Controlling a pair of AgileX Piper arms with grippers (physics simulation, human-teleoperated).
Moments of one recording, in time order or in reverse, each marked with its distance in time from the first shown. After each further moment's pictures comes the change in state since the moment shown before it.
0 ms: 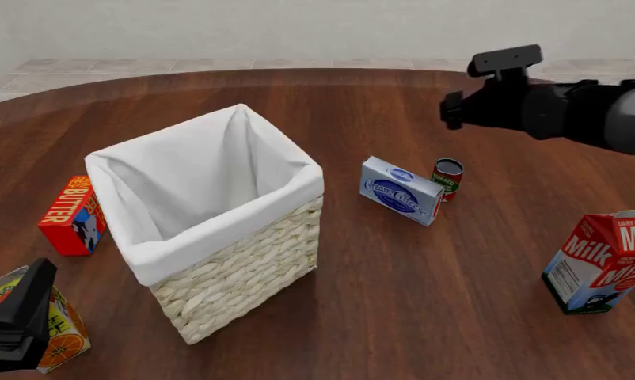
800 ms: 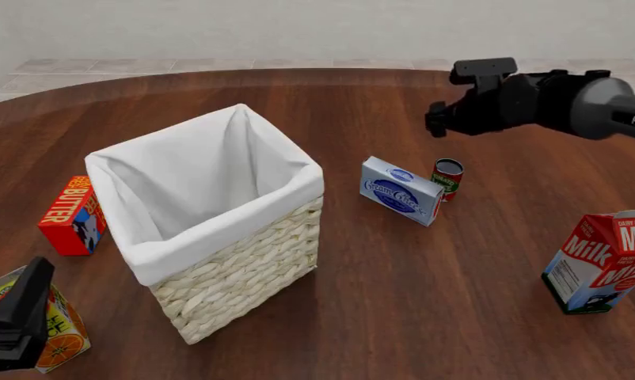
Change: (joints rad) left arm 0.008 -0.006 0.000 -0.001 -0.011; right arm 0.024 0.121 -0.163 0.238 0.100
